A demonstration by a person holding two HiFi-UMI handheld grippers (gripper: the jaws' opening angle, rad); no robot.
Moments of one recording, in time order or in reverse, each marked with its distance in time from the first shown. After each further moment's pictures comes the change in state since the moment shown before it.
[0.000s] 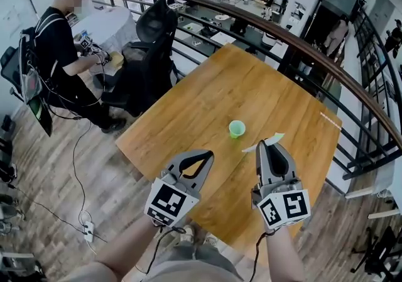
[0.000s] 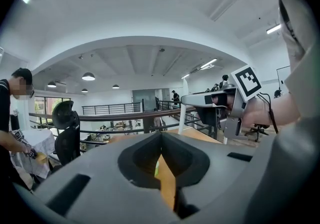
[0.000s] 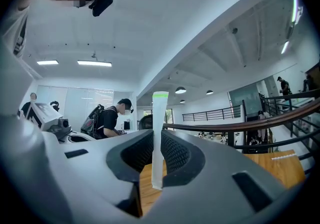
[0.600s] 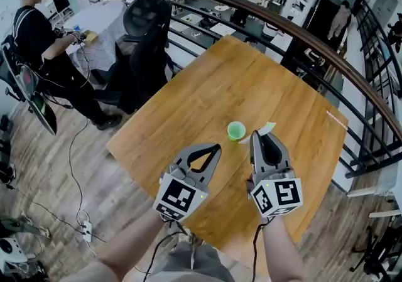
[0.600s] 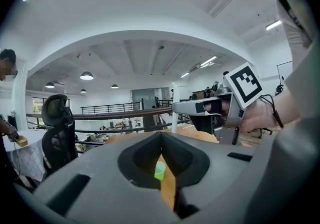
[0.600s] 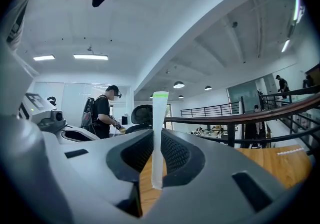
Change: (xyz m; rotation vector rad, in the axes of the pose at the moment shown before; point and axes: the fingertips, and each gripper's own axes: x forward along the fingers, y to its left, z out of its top) left arm 0.083 0.027 -0.039 0.019 -0.002 -0.009; right arm 0.075 -0.047 -0.068 0.002 0.054 -0.025
